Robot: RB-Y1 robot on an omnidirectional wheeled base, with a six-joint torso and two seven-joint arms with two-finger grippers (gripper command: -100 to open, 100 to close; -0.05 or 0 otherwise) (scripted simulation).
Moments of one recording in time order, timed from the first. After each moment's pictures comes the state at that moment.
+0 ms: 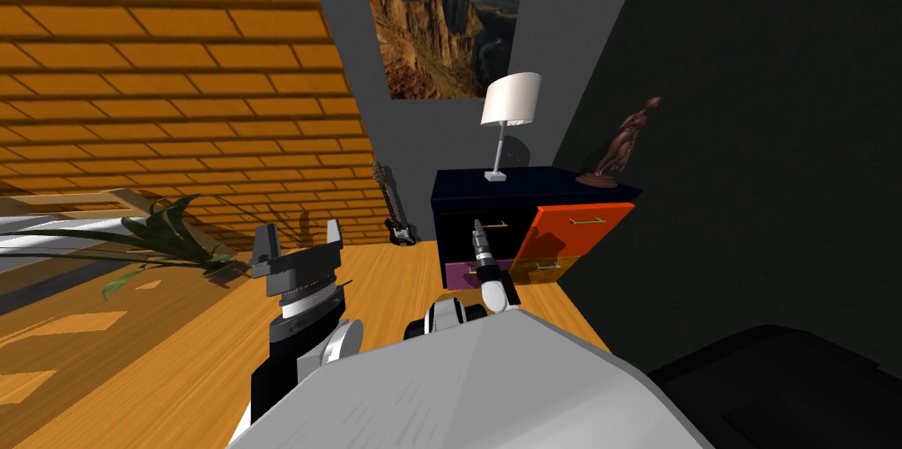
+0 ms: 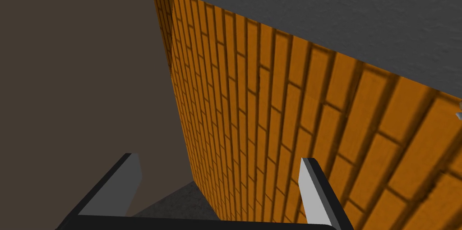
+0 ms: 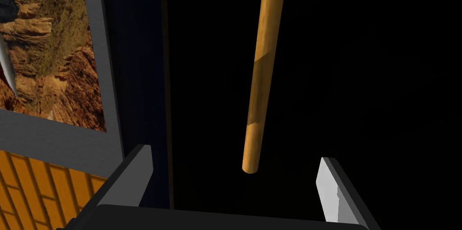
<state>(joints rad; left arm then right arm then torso) 0.52 -0.02 -0.03 -2.31 0.08 -0.64 0.14 0.24 -0.28 0.49 -1.86 -1.30 -0.62 -1.90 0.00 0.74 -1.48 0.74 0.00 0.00</state>
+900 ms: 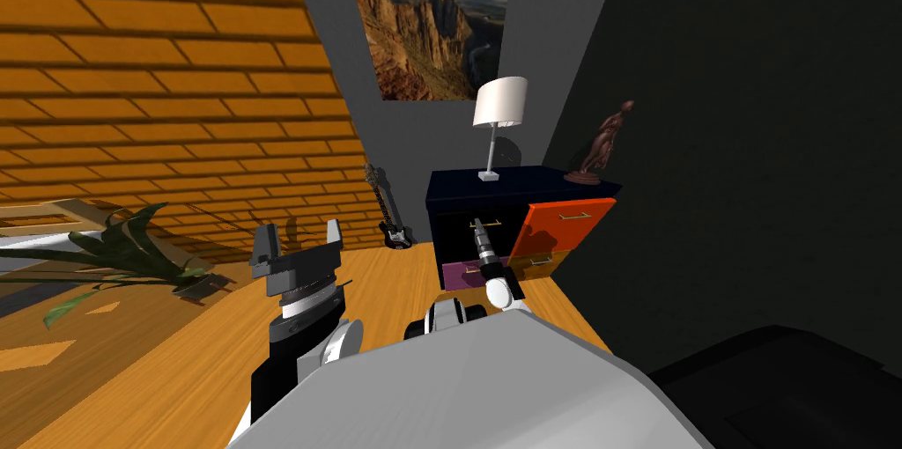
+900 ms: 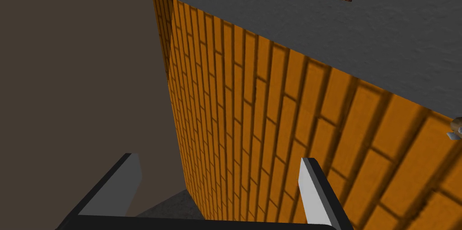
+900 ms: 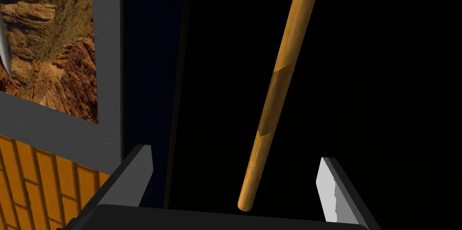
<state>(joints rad) 0.52 -0.02 -0.03 -2.31 0.08 -0.64 0.14 0.22 -0.34 0.47 -1.84 -1.27 -0.58 -1.89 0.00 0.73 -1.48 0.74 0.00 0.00</state>
